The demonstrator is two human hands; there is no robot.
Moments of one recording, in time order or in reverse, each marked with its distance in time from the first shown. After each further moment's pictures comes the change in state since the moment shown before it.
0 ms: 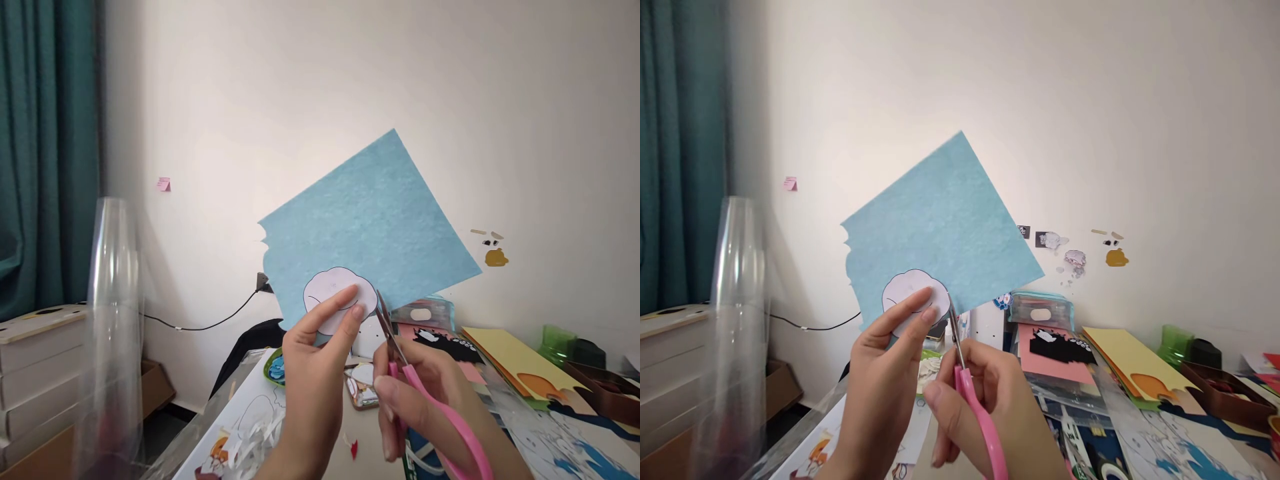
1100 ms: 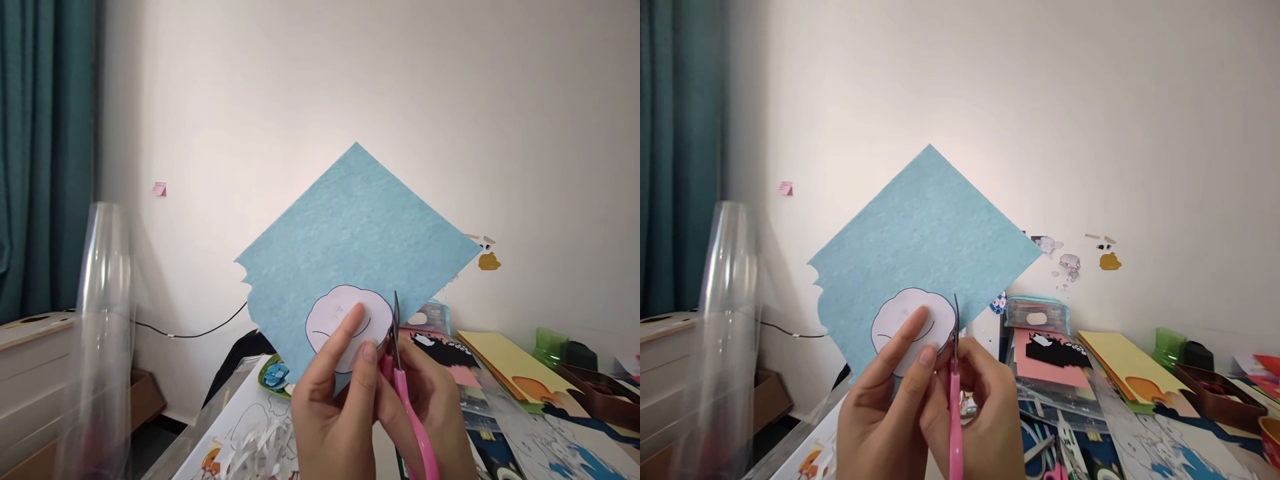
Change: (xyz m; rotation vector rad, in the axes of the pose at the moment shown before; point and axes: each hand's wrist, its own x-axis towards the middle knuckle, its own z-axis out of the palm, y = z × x) left_hand -0.037 0.000 0.012 -0.255 0.069 -0.168; right_hand 0.009 0.023 0.015 -0.126 0.351 -0.297
